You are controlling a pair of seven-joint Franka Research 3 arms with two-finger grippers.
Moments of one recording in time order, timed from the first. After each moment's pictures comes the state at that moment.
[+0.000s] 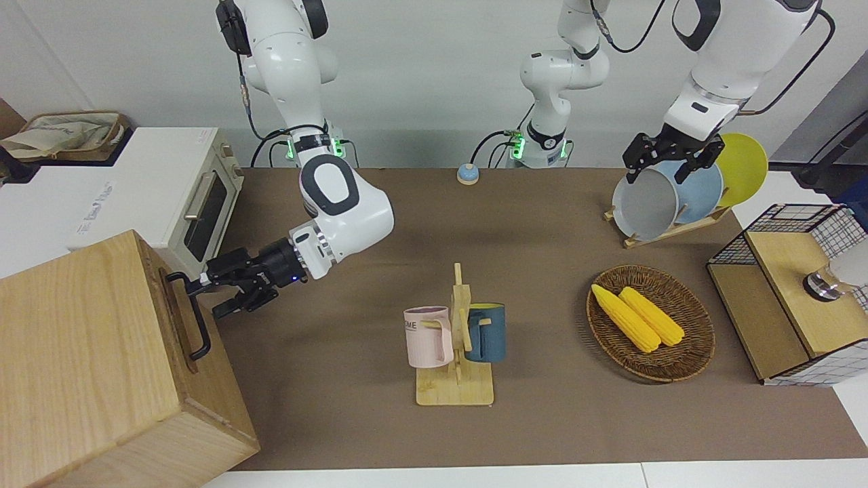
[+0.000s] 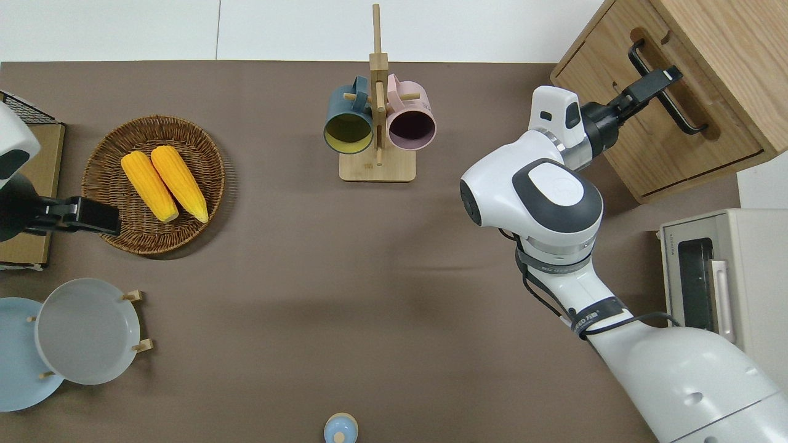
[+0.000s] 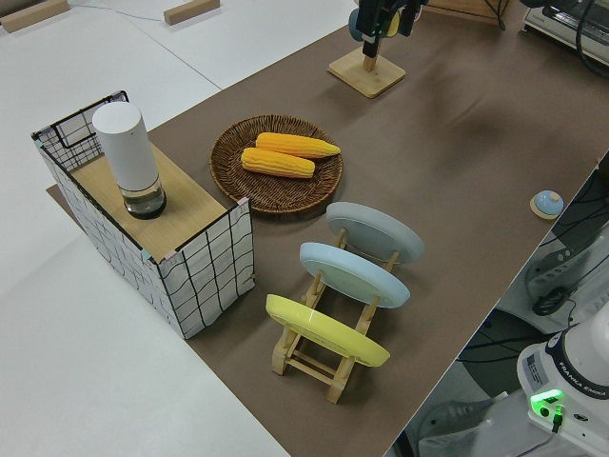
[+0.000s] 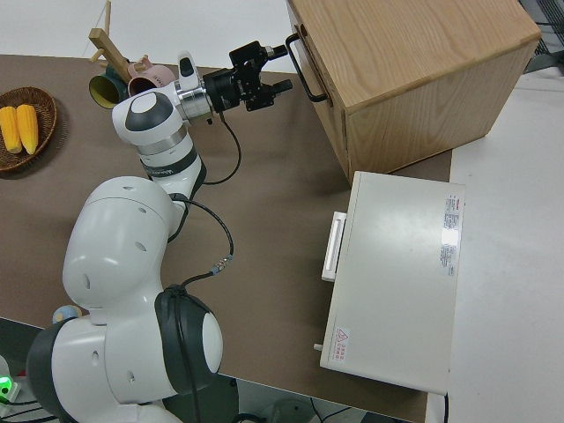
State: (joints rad) left arm 0.03 0.04 -0.06 -1.51 0.00 1.52 0.02; right arm 0.19 0.49 0.14 -1.60 -1.69 1.74 0.46
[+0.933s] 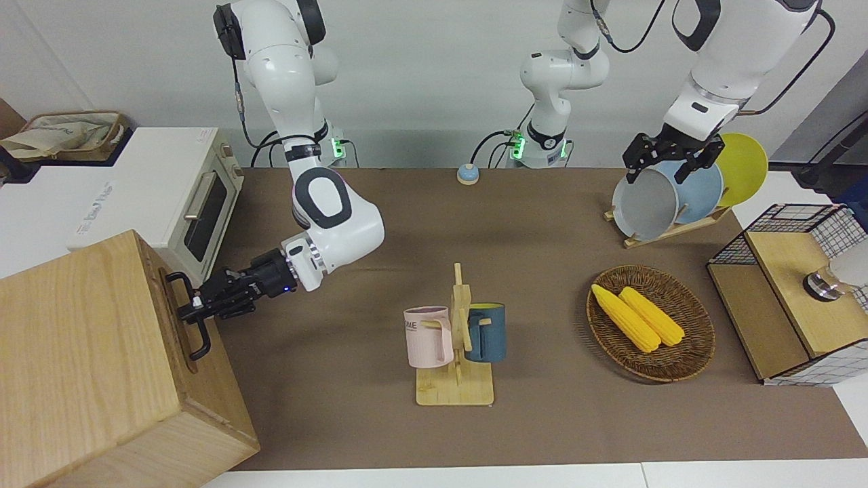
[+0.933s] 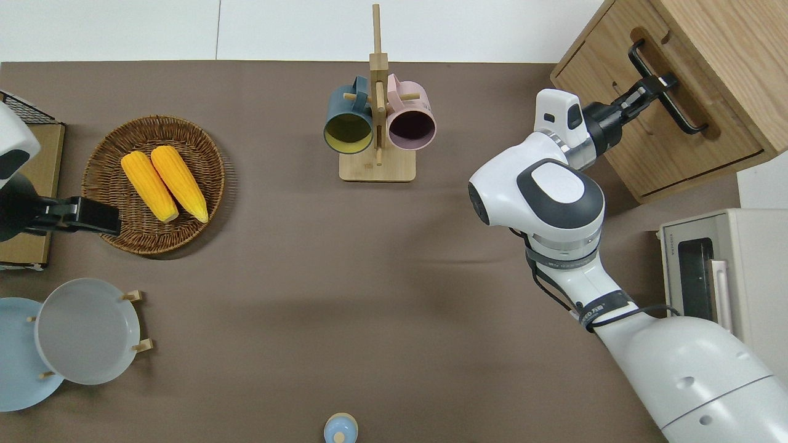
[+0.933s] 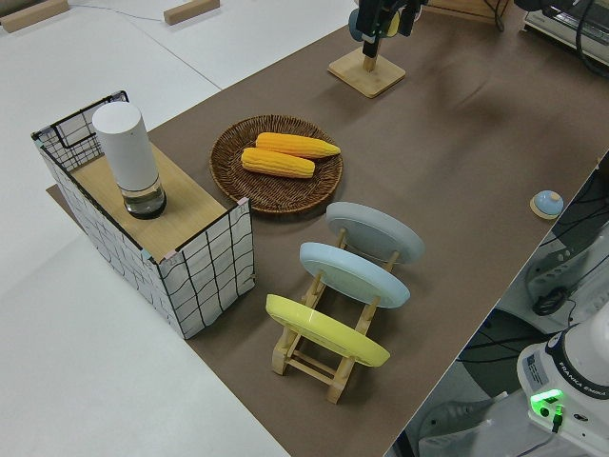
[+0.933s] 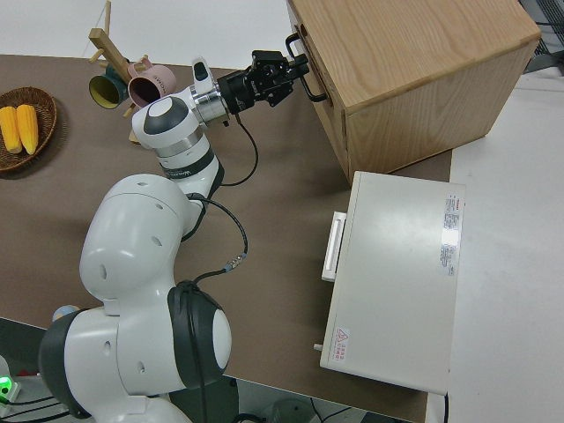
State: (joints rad) left arm 0.03 0.04 -0.06 -1.51 0.00 1.52 0.02; right arm 0.17 0.52 0.13 -1.61 -1.76 1.75 0.48
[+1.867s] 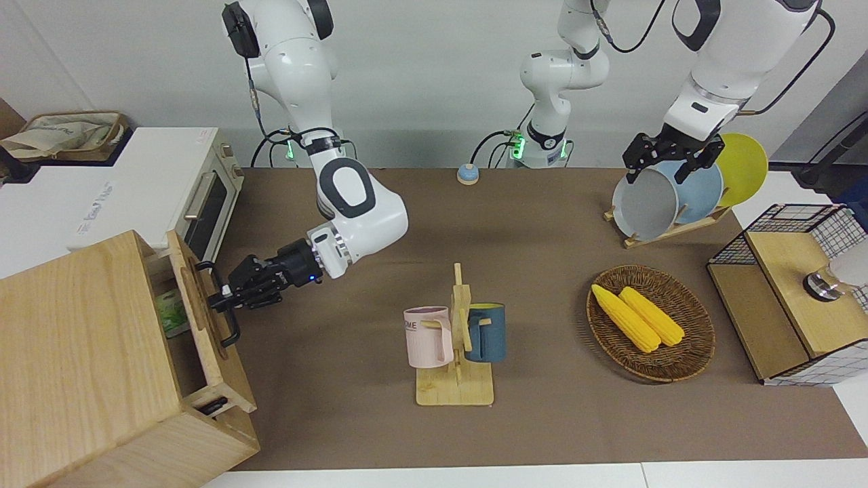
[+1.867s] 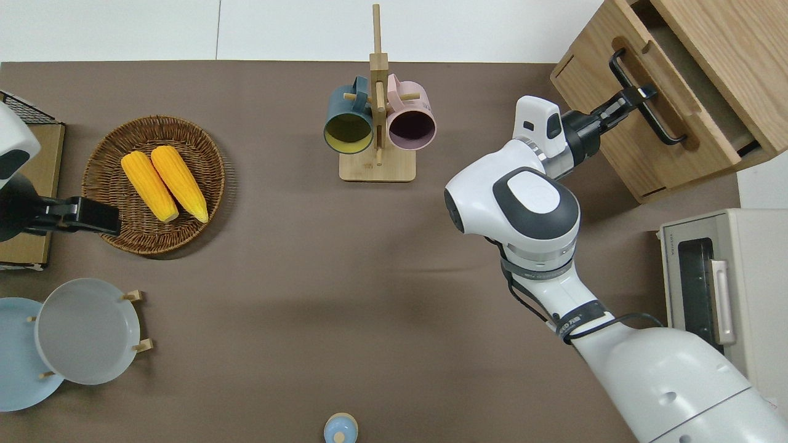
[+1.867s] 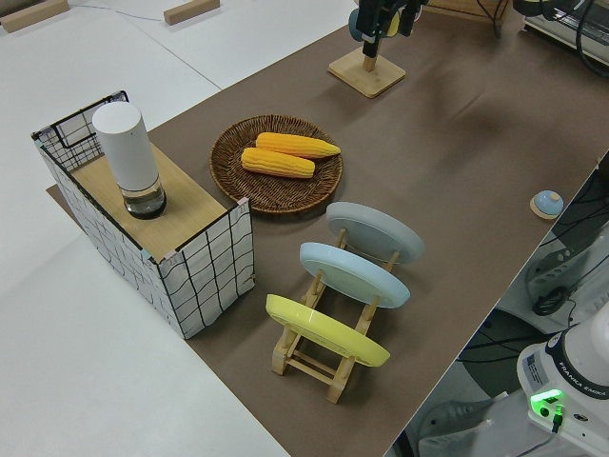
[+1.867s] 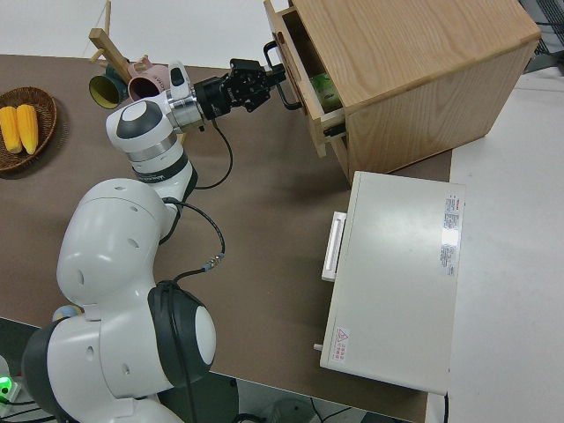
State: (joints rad) left arm 0.03 0.04 -0.06 -1.51 0.00 1.52 0.02; right arm 0.26 0.50 0.14 -1.61 -1.66 1.66 0.50
